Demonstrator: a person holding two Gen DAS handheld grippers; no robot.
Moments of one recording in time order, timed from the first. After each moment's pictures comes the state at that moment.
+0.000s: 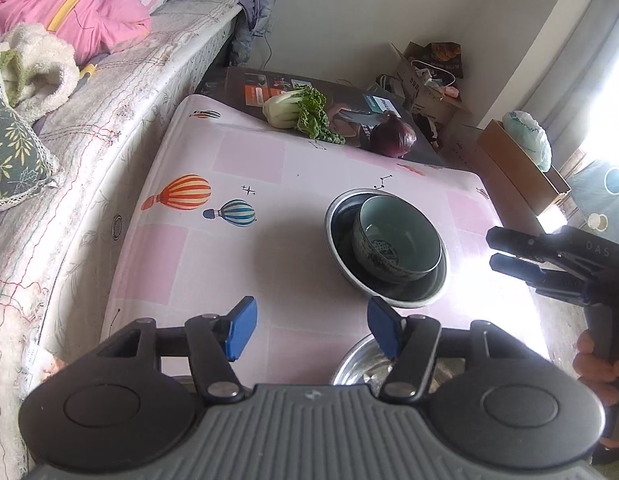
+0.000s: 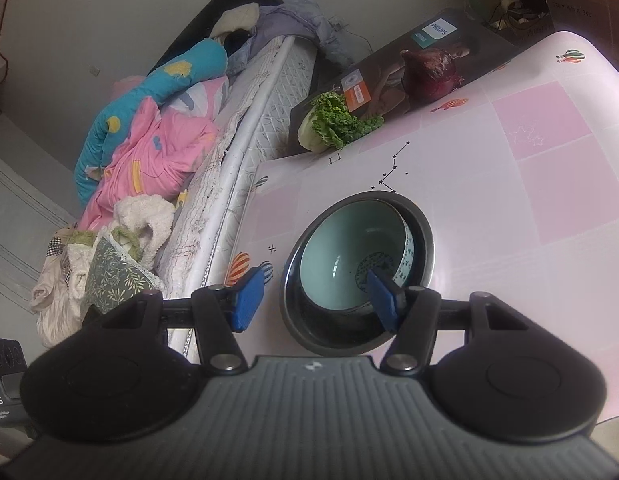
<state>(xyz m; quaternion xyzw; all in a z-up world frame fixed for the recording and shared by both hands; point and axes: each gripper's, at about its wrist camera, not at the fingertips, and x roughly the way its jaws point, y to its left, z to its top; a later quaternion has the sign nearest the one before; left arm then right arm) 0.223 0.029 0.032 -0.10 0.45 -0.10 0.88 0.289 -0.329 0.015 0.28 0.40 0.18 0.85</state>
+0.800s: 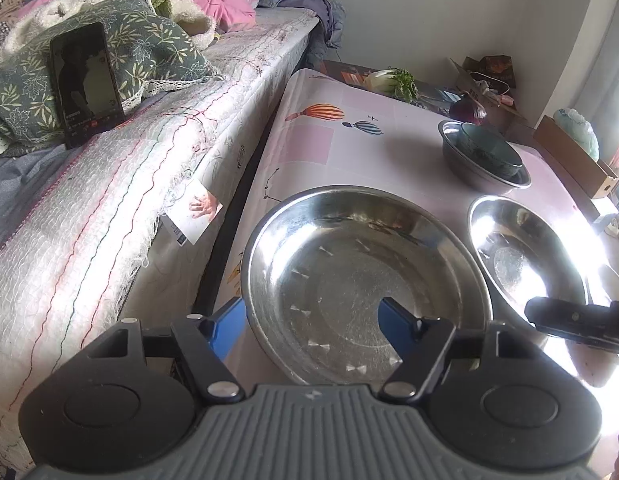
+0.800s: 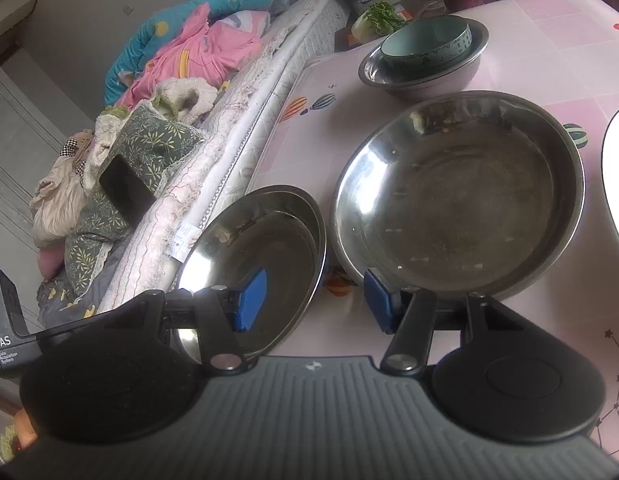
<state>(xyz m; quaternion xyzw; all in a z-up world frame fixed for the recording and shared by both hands) 0.054 0.108 -0.046 -0.08 0.42 -0.01 0.90 0.076 -0.195 -0.055 0.21 0.43 0.19 0.86</state>
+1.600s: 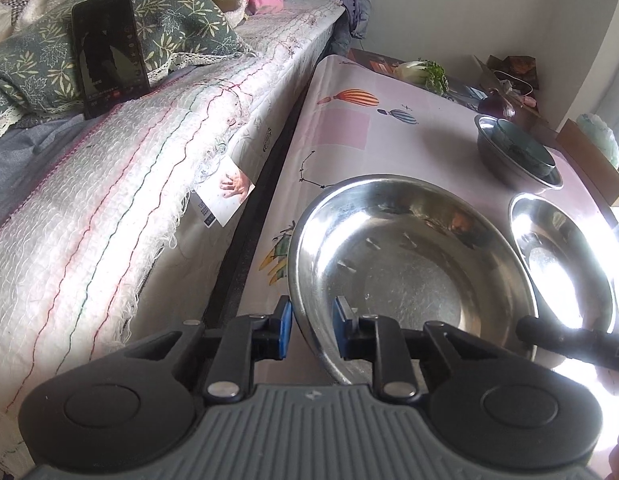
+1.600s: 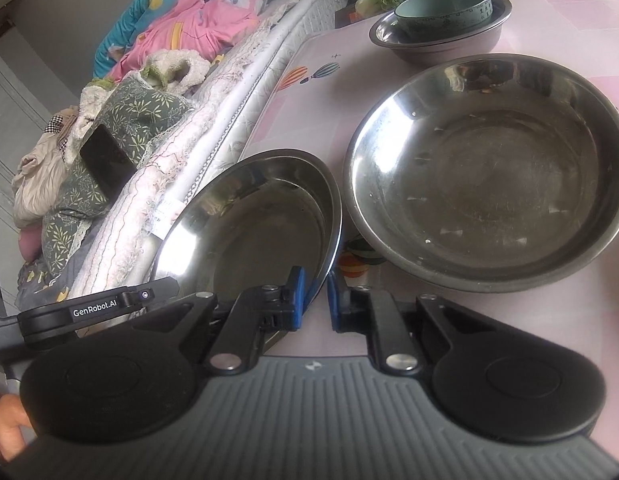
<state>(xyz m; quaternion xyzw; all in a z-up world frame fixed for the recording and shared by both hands) 0.060 0.133 -0.064 -0.10 0.44 0.02 0.89 0.086 -0.162 -0.078 0.19 0.45 0.19 0.85</state>
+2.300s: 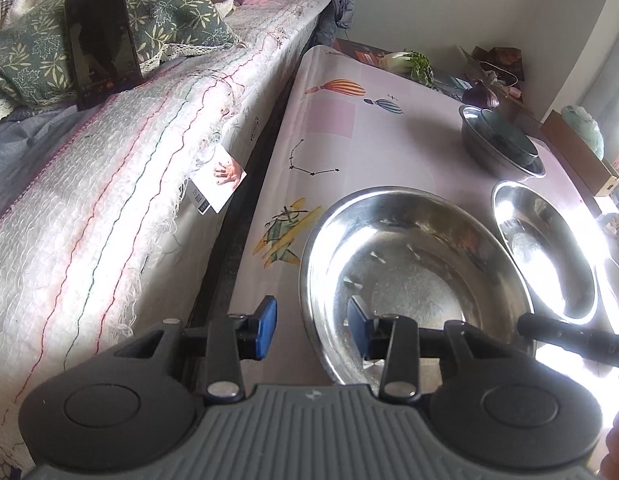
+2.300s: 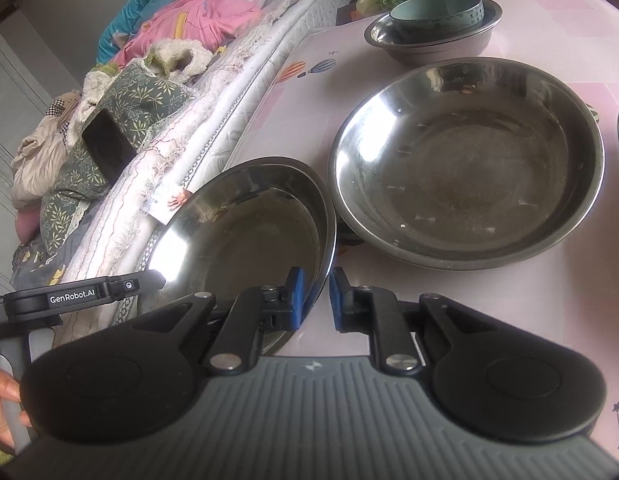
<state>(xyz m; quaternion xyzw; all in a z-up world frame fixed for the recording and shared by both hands) 0.056 0.141 -0.061 -0.11 0.45 -0.01 0.89 0.075 -0.175 -0.074 0.17 0.45 0.19 0.86</state>
